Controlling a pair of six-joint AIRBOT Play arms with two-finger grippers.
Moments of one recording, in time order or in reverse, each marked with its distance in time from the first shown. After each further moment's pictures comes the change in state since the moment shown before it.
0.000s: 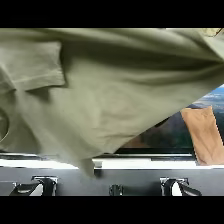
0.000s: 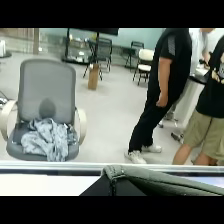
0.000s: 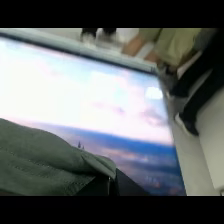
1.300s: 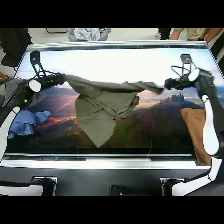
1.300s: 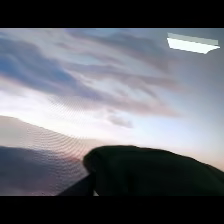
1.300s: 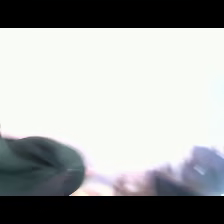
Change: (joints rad) left arm -0.139 -0.776 -0.544 0.001 0.673 0.086; right arm 0.280 -1.028 -0.196 0.078 -0.665 0.267
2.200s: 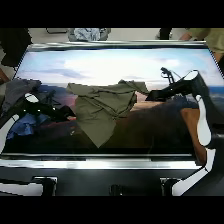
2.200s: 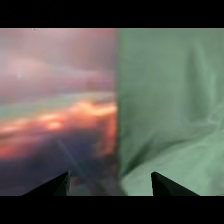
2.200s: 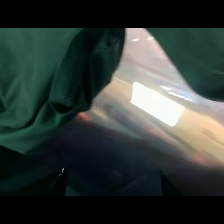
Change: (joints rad) left arm 0.123 -0.024 -0.251 -0.337 -0.689 0.143; right arm 0.006 -0.142 0.056 0.474 0.541 -0.391
